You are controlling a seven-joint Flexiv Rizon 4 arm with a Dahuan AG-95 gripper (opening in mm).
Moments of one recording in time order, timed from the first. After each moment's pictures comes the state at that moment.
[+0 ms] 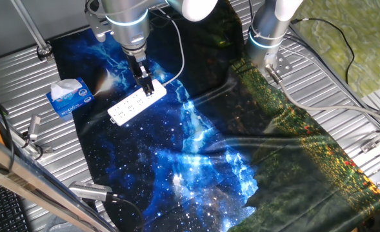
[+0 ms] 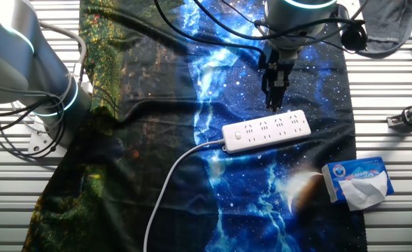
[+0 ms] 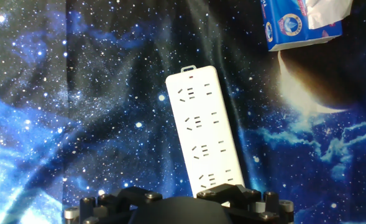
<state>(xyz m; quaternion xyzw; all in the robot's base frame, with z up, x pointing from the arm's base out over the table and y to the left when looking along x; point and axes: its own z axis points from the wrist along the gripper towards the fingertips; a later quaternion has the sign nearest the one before) 0.500 0.000 0.170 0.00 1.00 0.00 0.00</state>
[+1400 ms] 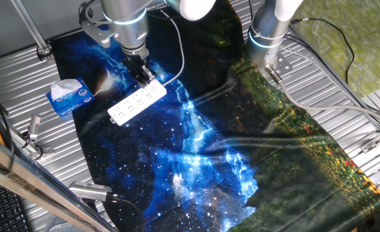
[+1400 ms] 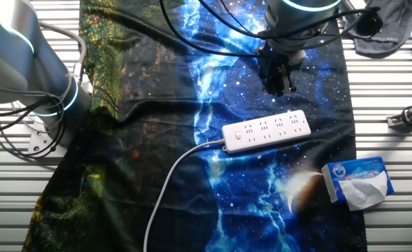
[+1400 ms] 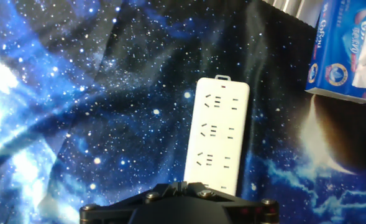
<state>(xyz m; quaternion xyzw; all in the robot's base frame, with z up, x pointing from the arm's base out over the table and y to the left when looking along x) 0.500 0.000 0.171 -0.19 0.98 0.00 0.00</state>
